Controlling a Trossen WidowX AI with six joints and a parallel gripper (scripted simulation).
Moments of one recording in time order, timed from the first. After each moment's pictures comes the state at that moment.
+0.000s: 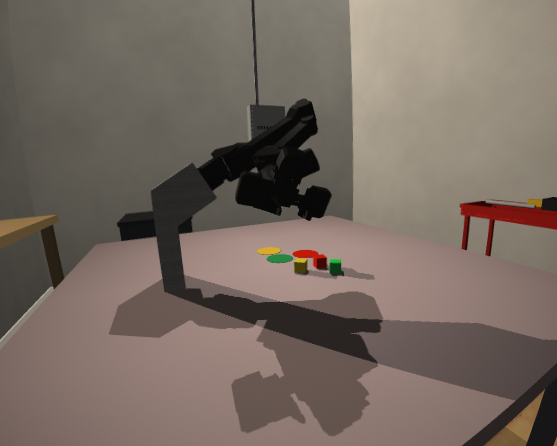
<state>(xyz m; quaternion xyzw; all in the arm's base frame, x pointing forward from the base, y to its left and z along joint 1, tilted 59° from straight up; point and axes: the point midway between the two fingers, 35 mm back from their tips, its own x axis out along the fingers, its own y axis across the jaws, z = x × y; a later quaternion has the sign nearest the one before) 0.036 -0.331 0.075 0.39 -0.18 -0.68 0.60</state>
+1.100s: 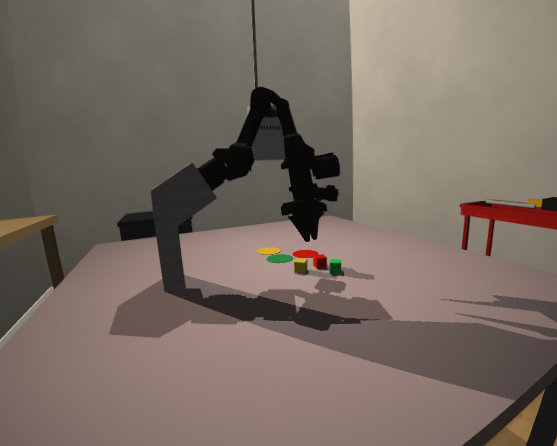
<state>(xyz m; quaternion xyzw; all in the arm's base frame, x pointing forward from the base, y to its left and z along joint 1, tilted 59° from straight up) 0.204 -0.199 0.141 0.37 0.14 -0.31 0.87</state>
